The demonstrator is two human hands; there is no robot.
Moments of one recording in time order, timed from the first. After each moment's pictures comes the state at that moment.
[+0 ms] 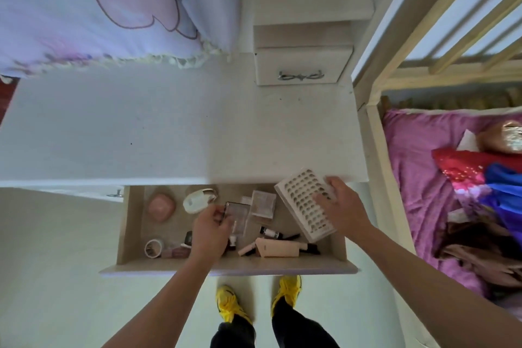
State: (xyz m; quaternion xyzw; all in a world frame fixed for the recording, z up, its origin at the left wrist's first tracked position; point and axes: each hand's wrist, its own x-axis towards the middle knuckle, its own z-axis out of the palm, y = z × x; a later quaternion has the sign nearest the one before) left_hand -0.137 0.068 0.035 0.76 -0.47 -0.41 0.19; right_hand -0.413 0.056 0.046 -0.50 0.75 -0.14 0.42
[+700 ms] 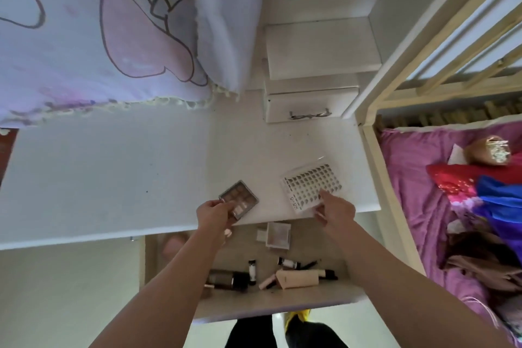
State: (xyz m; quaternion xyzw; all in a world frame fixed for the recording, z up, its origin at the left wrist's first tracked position) left_hand -0.113 -0.067 0.076 0.76 -0.14 -0.58 0.26; right_hand -0.352 -0.030 0.065 0.07 0.75 -0.41 0.51
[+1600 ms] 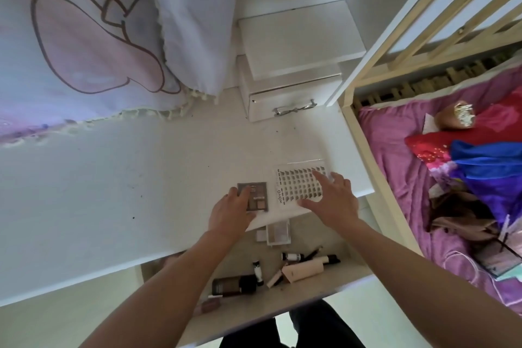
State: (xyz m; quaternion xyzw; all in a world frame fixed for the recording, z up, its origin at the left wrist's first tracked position) left_hand -0.120 -0.103 0.062 0.50 -0.81 -0.29 -0.12; right_hand -0.349 -0.033 0.075 -0.46 0.85 0.06 0.26
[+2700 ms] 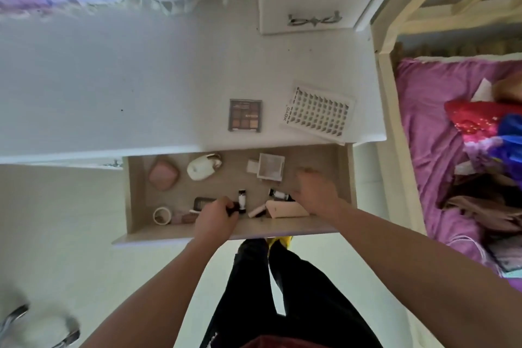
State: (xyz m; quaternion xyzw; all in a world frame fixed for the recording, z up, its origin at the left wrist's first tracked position) left_hand -0.102 0.083 0.011 0.70 -0.59 -0.38 -0.10; right_hand -0.344 0.065 -0.012 -0.62 0.69 0.12 0.36
